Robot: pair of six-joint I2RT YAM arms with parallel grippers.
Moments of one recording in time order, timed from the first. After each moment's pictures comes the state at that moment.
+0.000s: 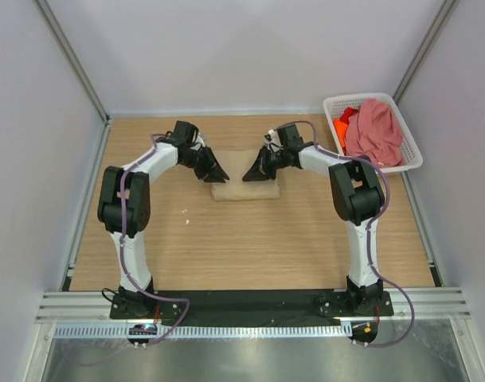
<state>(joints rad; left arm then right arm) -0.25 2.02 1.51 -0.59 0.63 -0.75 0.36 2.18 1.55 -0.28 -0.82 0.78</state>
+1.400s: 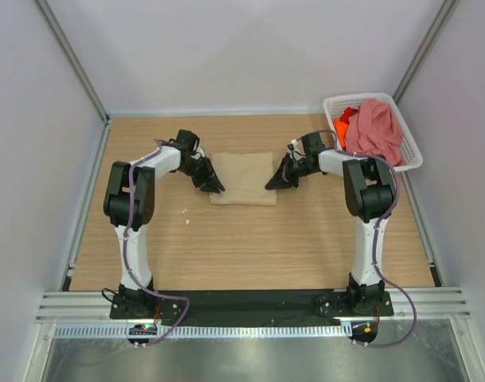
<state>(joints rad) -0.24 2.10 1.46 -0.60 0.57 -0.66 0.21 2.15 1.37 -0.35 -0.86 0.62</state>
